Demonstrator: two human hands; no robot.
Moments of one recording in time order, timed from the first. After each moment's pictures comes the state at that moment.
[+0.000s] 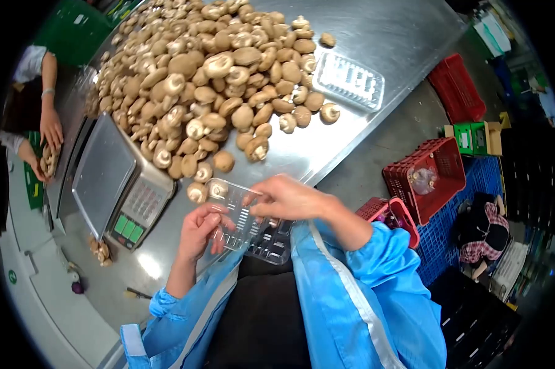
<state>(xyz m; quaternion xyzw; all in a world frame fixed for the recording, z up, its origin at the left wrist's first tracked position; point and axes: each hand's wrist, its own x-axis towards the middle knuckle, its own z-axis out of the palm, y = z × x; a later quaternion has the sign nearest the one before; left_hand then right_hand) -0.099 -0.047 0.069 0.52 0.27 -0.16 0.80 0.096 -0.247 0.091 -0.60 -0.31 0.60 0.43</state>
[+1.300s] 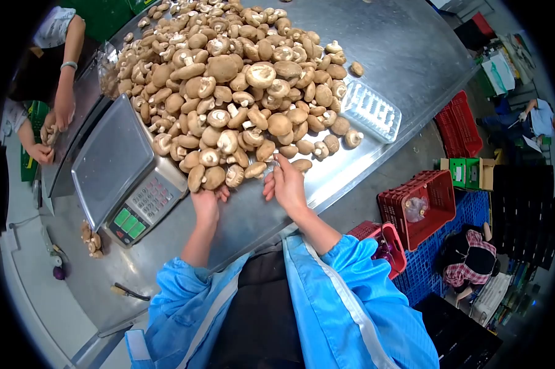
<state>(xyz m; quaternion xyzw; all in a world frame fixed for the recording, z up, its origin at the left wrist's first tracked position) -0.053 -0.013 -0.037 0.49 0.41 0.21 0.74 0.069 -0.176 -0.005 -0.69 -0.03 0.35 0.64</state>
